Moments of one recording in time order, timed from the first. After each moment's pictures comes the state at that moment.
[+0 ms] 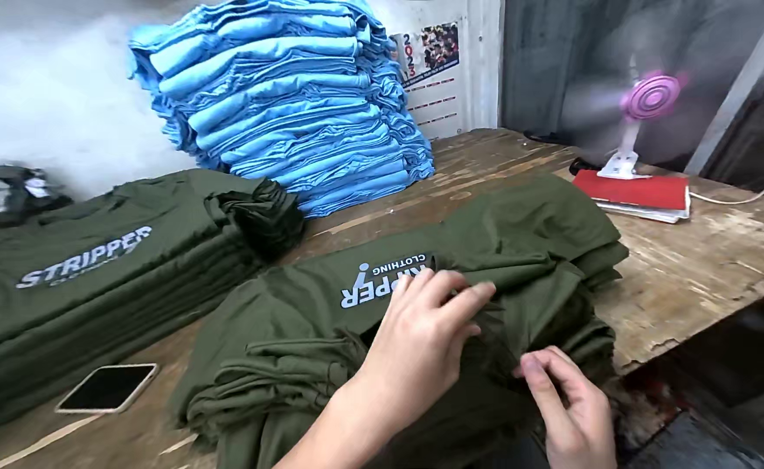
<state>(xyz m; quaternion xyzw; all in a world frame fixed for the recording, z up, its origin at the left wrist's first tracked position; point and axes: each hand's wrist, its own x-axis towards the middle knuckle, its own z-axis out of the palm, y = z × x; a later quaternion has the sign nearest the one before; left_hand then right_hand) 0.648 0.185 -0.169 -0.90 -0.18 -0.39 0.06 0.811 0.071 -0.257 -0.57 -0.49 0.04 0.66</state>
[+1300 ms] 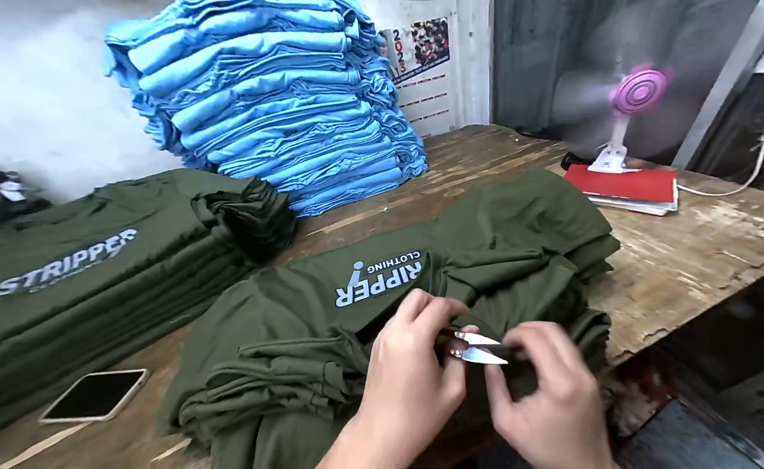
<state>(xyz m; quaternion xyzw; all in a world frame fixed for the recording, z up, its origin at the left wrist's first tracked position) 0.649 0.160 -0.192 -0.84 -0.29 -0.46 -0.05 0.803 0.083 -0.243 -0.60 -0.55 -0.20 0.54</state>
